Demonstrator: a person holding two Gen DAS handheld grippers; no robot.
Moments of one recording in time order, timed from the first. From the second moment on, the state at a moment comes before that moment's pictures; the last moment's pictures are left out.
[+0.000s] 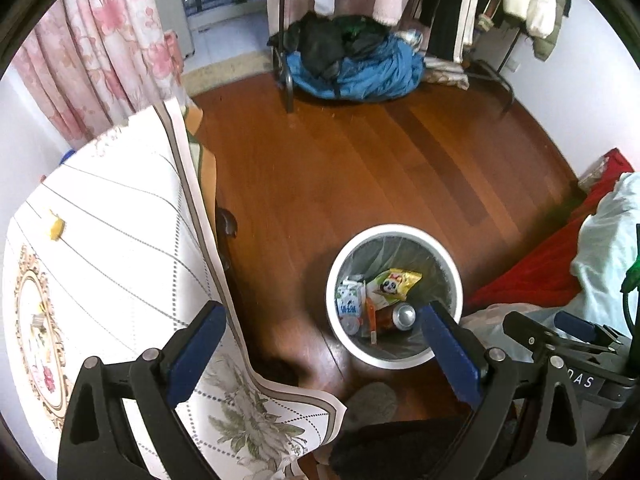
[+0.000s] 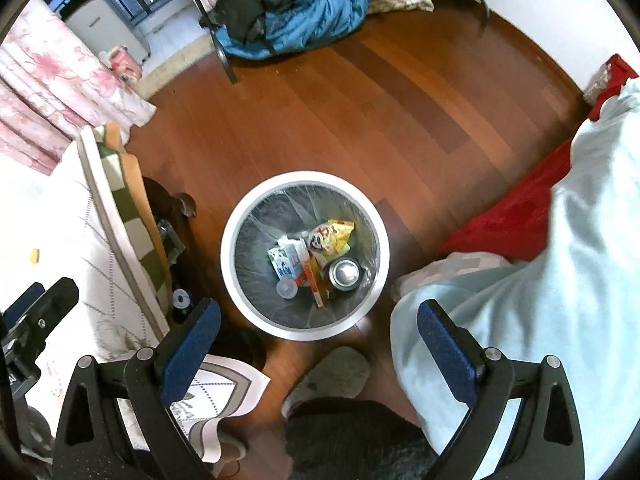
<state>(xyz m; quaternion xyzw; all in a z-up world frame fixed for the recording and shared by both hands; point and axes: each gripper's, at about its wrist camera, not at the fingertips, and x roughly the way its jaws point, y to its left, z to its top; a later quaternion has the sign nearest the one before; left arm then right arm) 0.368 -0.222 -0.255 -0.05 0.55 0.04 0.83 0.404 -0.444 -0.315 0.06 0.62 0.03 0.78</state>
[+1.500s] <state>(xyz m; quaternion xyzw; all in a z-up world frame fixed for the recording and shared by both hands) 0.222 0.266 -0.329 -0.19 0.54 0.37 0.73 0.432 0.137 -0.359 0.01 0.65 0.29 0.70</state>
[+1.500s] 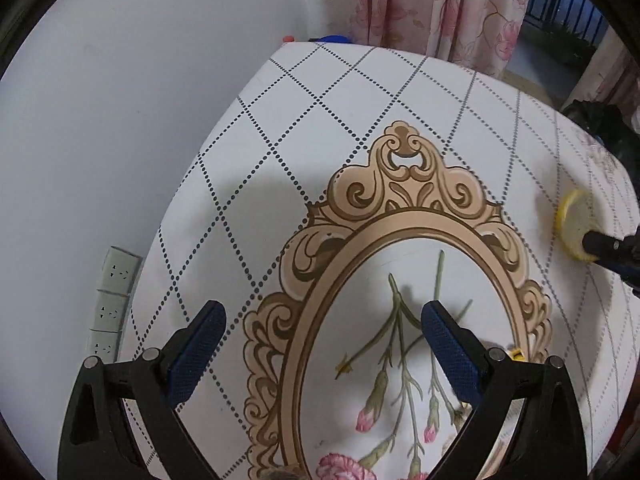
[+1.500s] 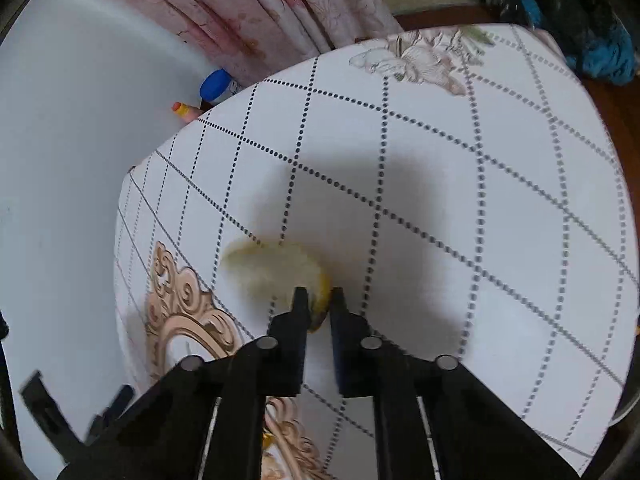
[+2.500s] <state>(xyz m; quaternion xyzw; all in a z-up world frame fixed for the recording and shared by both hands) 0.244 0.170 -0.329 -0.18 0.53 0.22 0.80 0.364 0.008 -0.357 0.01 0.63 0.28 0.72</state>
